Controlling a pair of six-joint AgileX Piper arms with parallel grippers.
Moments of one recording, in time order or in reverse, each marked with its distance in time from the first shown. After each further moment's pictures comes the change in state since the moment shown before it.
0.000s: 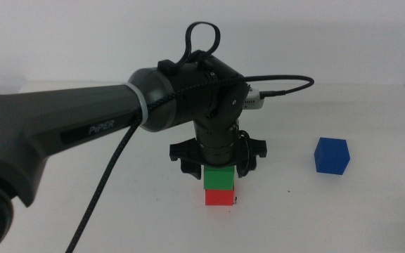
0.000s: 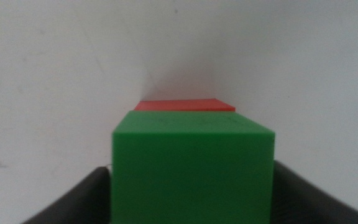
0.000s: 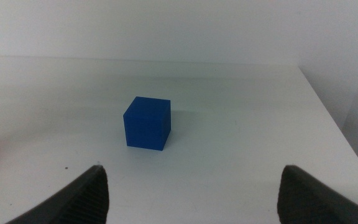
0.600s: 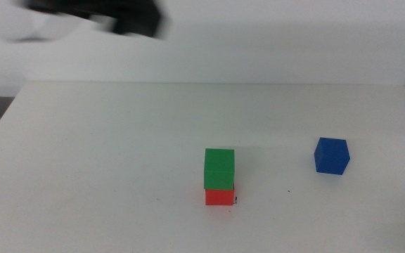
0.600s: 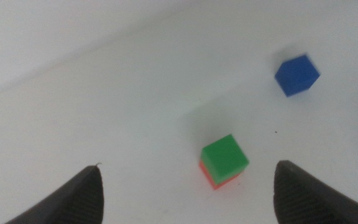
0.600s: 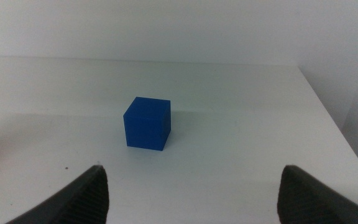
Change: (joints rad) left arm 0.193 -0.695 -0.083 -0.107 0.190 0.750; right arm 0.000 0.000 0.000 0.000 0.000 0.000
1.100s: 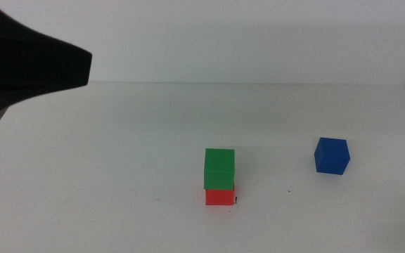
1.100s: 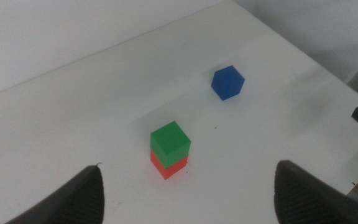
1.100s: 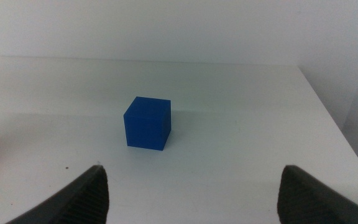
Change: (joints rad) left arm 0.075 -0.406 0.286 -0.242 -0.054 0.139; right arm 0.000 0.000 0.000 0.000 0.000 0.000
